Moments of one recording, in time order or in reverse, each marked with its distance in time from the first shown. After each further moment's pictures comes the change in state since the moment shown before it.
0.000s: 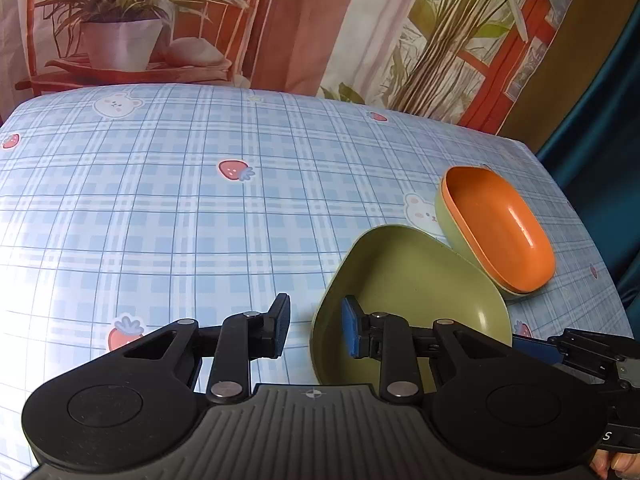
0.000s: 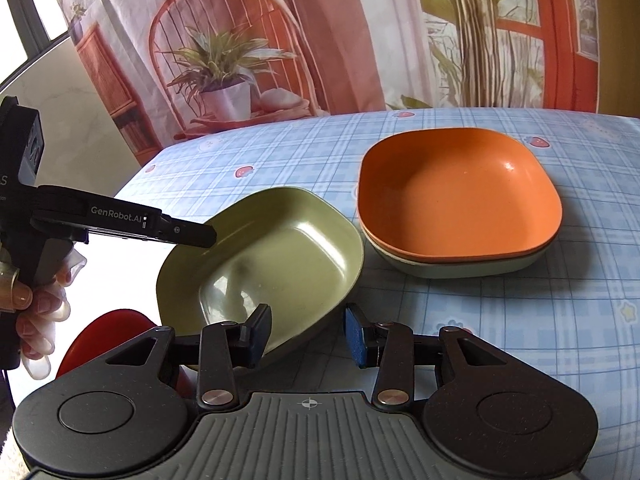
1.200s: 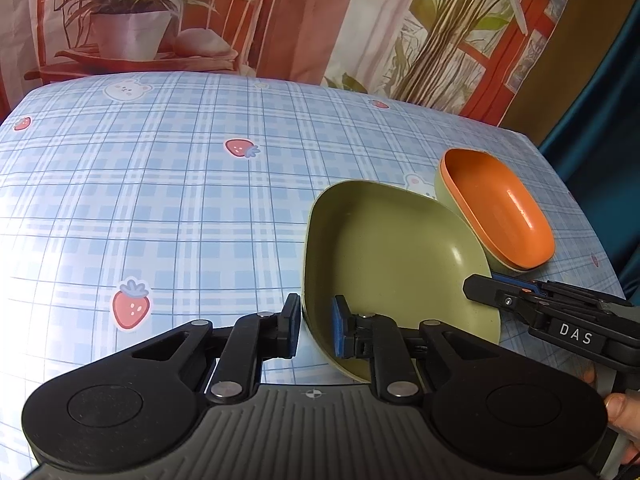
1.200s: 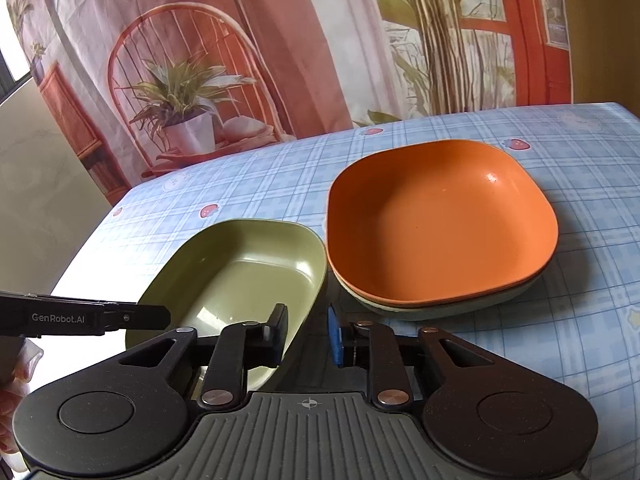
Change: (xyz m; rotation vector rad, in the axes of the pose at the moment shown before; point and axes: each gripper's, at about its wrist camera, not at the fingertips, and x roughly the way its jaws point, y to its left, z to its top) left arm -0.009 -0.003 -0.016 -0.001 0.007 0.018; right arm 0.024 -0.011 0.019 0.098 -0.067 -0.052
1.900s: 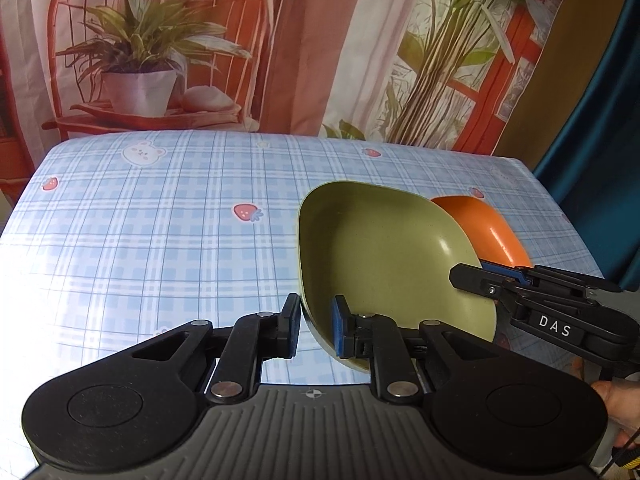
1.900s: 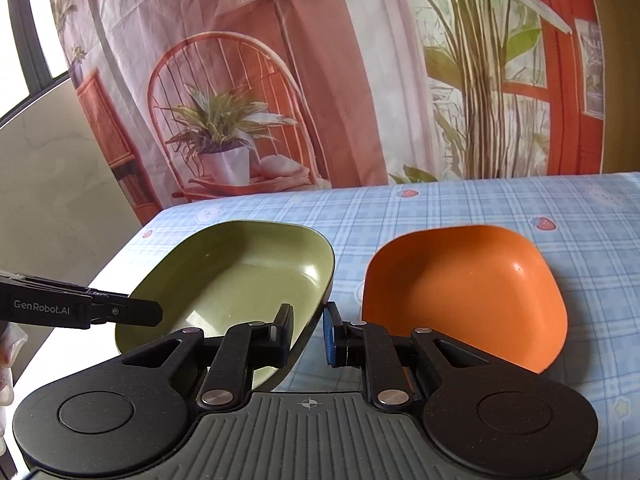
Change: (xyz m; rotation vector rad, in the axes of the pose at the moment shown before) left arm -0.049 -0.022 0.026 0.045 -0.078 0.052; right arm -0.021 0.014 0.040 -0.110 -0.089 0.060
